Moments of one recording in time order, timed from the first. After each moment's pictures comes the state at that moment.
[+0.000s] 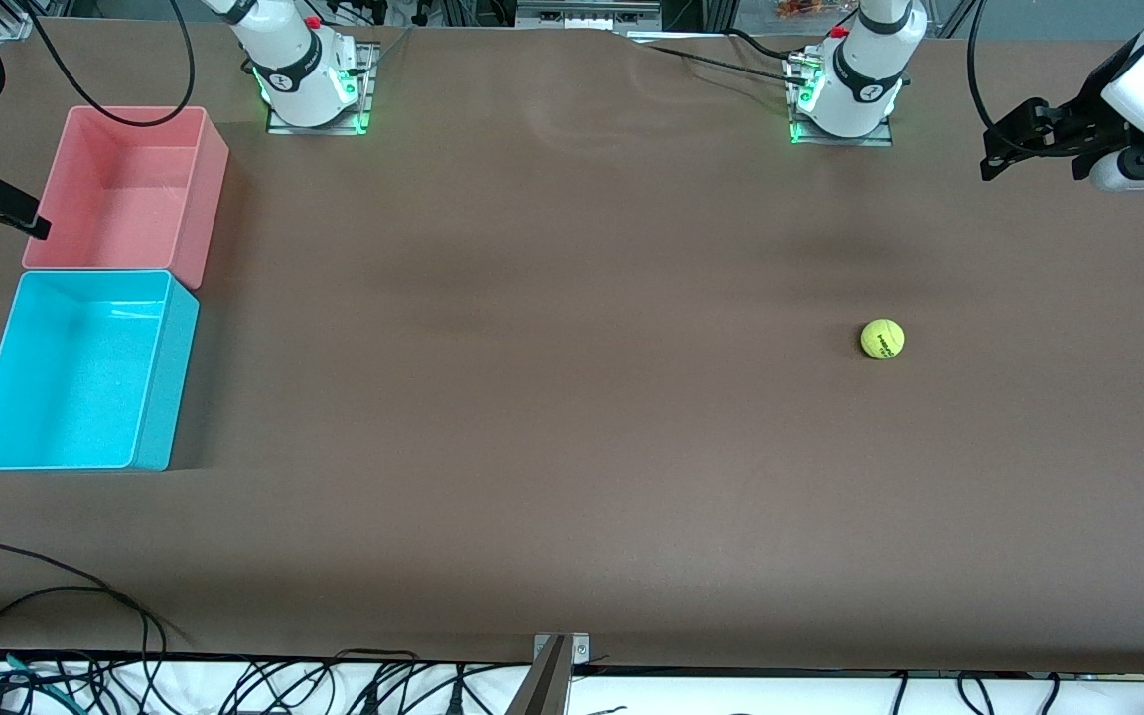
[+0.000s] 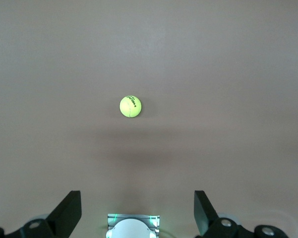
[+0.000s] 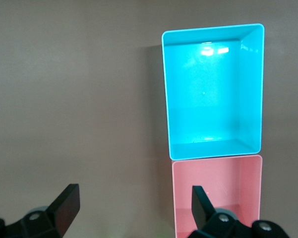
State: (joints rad) left arm 0.01 -0.07 -0.10 -1.55 -0.02 1.36 -0.13; right arm 0.00 0.00 -0.12 -1.59 -0.02 1.55 -0.04
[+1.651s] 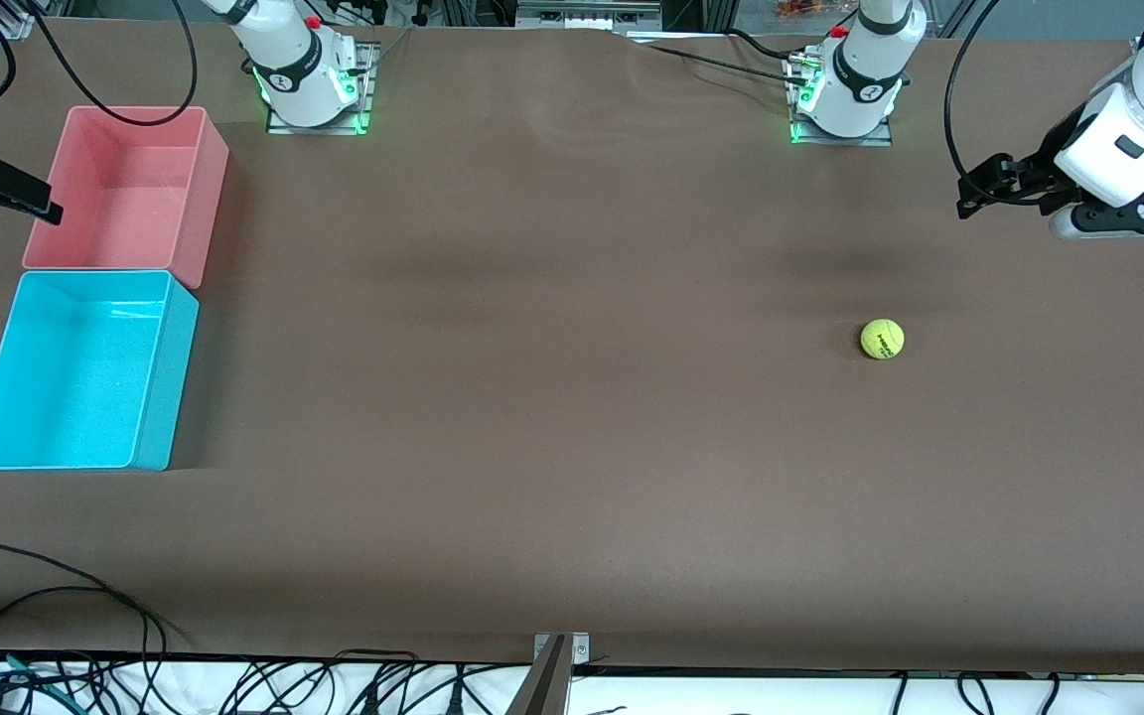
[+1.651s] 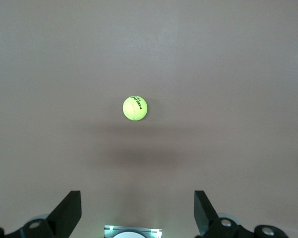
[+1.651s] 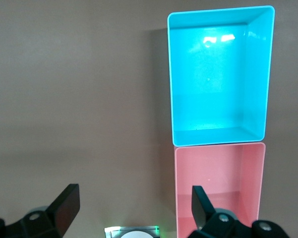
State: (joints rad) left arm 0.04 -0.12 -0.10 -1.80 -0.02 1.54 -0.13; right arm 0.01 -0.01 -0.11 -1.59 -0.02 1.49 -0.05
